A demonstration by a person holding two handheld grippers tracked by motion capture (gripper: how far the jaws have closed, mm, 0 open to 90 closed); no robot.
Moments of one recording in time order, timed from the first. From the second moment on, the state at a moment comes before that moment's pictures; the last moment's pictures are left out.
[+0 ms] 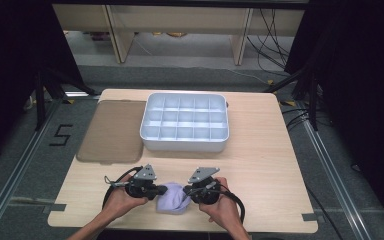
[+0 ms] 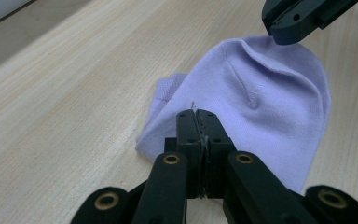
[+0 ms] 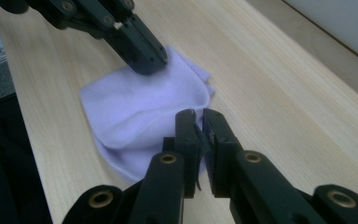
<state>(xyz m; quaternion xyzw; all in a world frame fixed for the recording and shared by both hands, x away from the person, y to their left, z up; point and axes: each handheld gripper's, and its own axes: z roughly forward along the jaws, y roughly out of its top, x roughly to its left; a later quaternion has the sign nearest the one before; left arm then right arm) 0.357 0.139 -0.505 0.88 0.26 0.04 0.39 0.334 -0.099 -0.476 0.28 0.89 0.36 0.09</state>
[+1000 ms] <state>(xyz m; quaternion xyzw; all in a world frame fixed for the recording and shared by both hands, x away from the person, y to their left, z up) 0.338 0.175 -0.503 0.84 0.36 -0.04 0.40 0.321 -0.069 -0.494 0.25 0.91 0.32 0.05</state>
